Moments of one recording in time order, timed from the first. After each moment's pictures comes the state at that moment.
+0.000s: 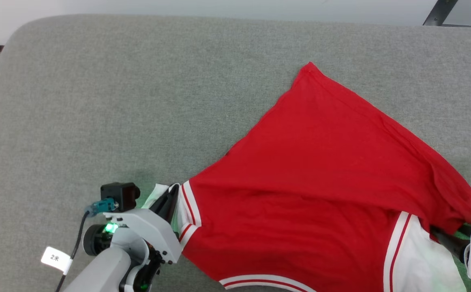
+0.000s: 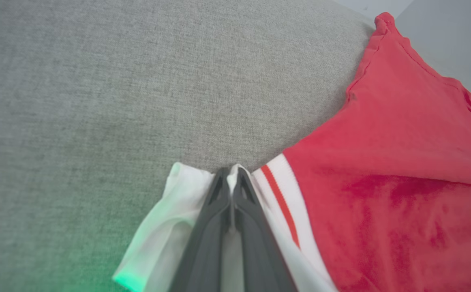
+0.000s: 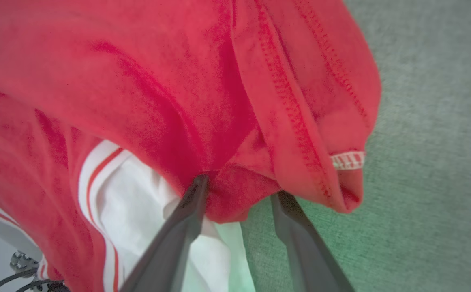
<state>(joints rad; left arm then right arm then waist) -0.43 0.40 -0.64 0.42 -0.91 0.08 -0.09 -0.11 -0.46 -0.05 -0.06 0.66 0.13 0.93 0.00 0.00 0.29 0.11</state>
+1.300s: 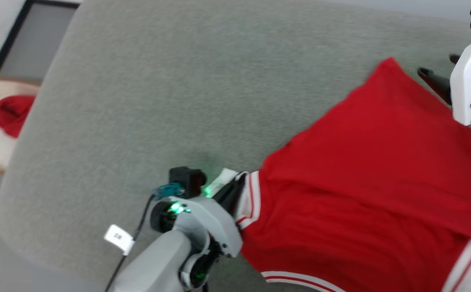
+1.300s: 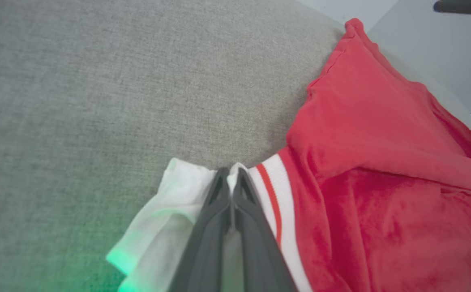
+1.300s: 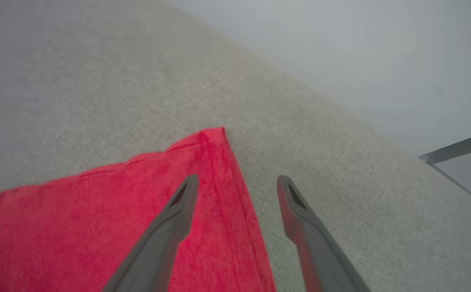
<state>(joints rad) -0.54 0.22 -0.75 0.49 -0.89 0.00 -0.11 -0.99 -0.59 0.54 0.43 0.67 0.13 0.67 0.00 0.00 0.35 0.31</state>
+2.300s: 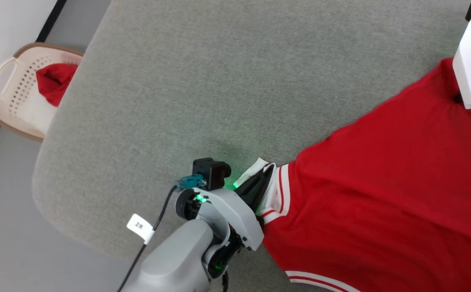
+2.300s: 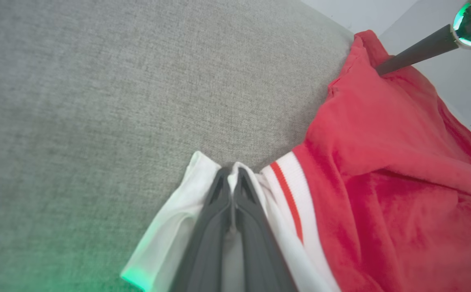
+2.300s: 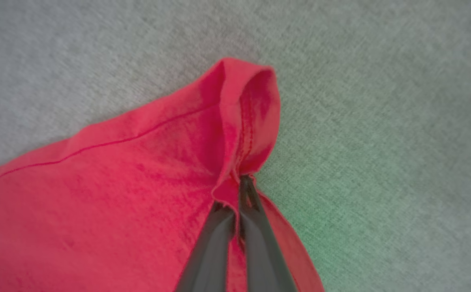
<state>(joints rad) -0.65 0.10 -0.79 0.69 -0.89 -0.10 -0.19 -1.27 -0.49 0.69 0.92 0.73 0.13 1.10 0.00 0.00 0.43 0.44</state>
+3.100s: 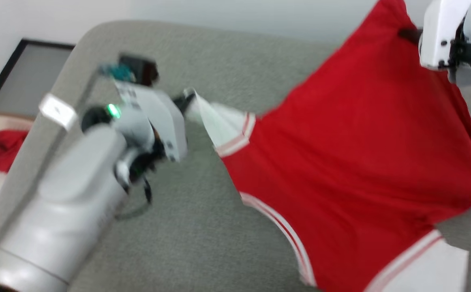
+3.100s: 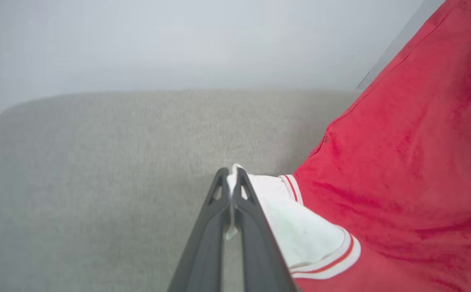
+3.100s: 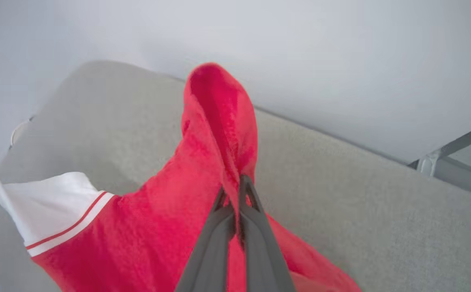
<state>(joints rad) -0.92 0.38 -0.74 0.56 -0.93 0.00 0.23 -1.29 -0.36 0.55 0.90 0.81 0.13 0.74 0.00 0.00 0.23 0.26</state>
